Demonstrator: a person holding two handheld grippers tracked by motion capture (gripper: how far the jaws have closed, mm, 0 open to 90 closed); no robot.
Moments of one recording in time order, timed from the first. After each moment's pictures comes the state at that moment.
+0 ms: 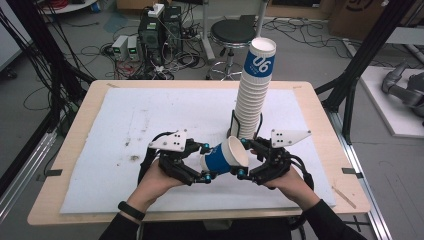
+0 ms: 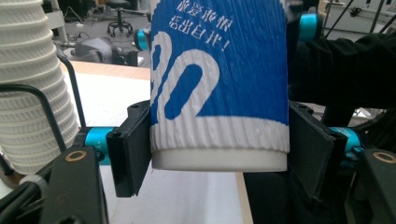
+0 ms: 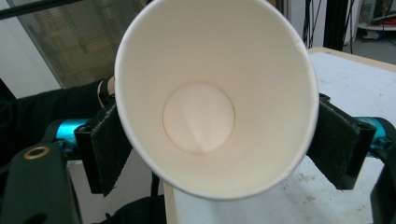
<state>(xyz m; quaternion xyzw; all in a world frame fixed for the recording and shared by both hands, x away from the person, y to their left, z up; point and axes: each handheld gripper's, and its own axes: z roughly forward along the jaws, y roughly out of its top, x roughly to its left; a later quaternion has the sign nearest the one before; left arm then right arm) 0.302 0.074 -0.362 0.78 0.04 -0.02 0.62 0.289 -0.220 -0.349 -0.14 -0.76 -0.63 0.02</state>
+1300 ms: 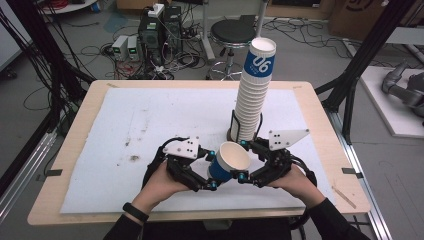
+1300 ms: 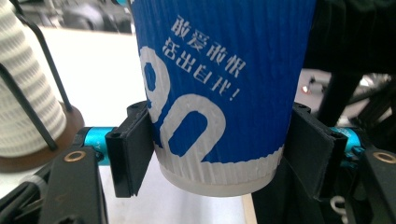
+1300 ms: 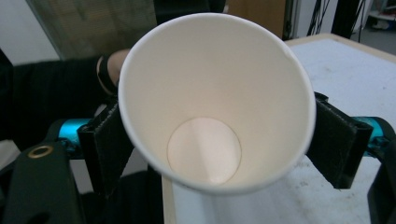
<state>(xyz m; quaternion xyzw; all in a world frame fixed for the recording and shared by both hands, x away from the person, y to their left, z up) 0.298 0.057 -0.369 0.81 0.03 -0.02 0.58 0.287 -0.220 -0.343 -0.11 -0.79 -0.60 0.01</state>
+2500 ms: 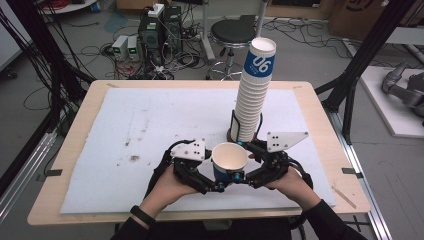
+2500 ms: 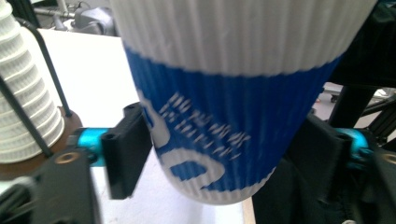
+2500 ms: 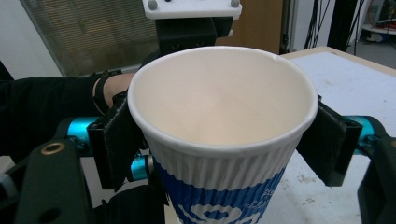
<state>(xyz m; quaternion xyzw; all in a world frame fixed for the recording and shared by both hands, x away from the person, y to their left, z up) 0.290 0.040 -0.373 0.81 0.05 -0.01 0.58 0.281 -0.212 -0.342 -0.11 -0.78 -0.61 0.00</state>
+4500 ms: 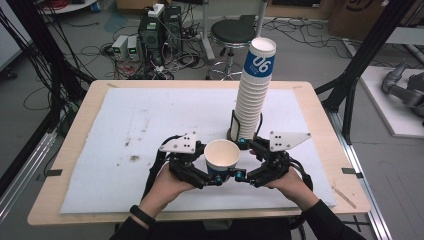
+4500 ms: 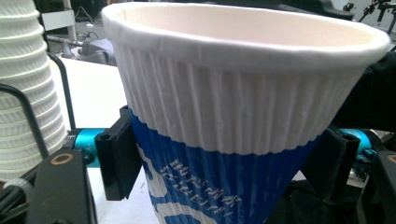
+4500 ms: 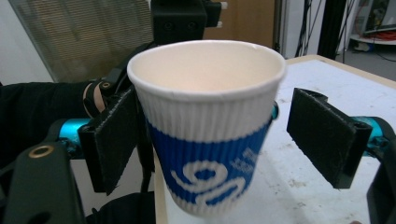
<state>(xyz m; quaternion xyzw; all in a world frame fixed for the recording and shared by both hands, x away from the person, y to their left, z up) 0.294 0.054 -0.366 0.77 0.08 -0.02 0.64 0.284 -0.216 -0.346 -0.12 -0.77 -0.63 -0.01</state>
